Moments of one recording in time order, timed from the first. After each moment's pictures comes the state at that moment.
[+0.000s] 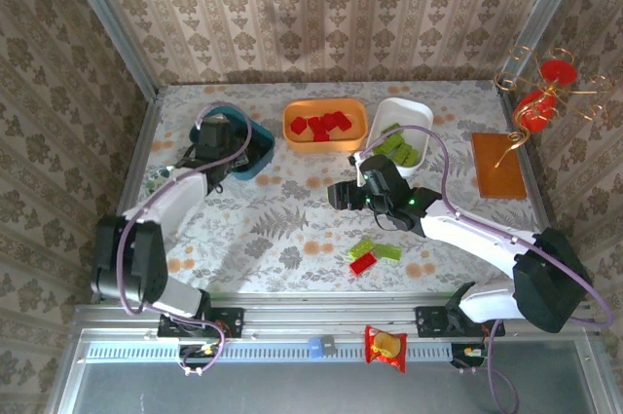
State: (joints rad) left arm -0.26 1.53 0.99 -0.19 -0.12 -0.46; right arm 0.68 1.32 0.82 -0.17 0.03 0.45
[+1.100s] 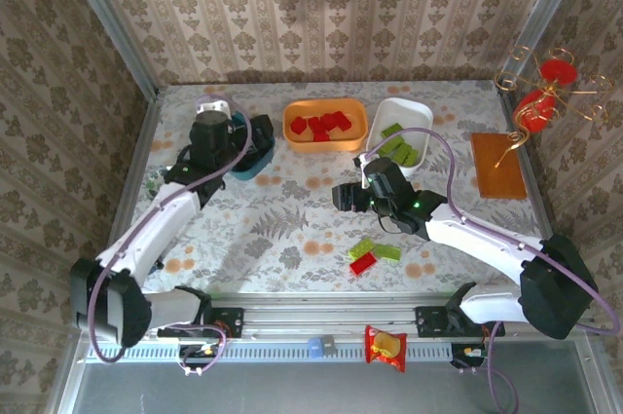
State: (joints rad) left arm -0.44 1.19 0.95 -0.15 -0.07 -0.48; right arm 0.68 1.28 0.79 -0.19 0.05 0.48
